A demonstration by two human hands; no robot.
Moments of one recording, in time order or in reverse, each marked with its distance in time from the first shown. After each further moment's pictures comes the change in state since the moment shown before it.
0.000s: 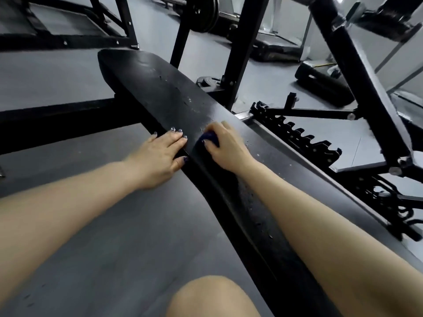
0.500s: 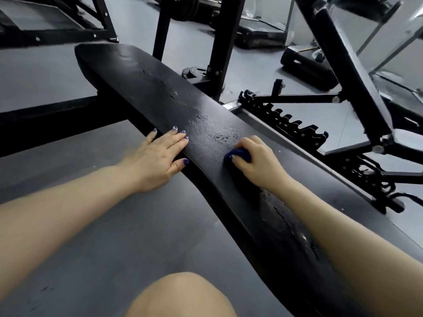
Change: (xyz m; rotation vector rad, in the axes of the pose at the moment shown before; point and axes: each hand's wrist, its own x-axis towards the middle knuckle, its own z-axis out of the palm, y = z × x) left_hand -0.010 0.016 -0.005 -0.009 -0.053 0.135; right_hand -0.084 0.033 -0.044 -0.023 0.034 0.108
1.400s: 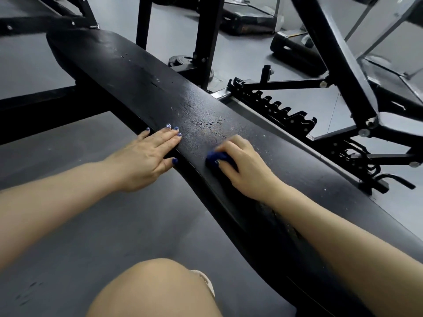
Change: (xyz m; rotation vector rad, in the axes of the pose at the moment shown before) left_hand -0.003 0.009 0.014 -0.016 0.012 0.133; right_hand -0.048 -0.011 -0.005 -0.008 -0.049 -0.141
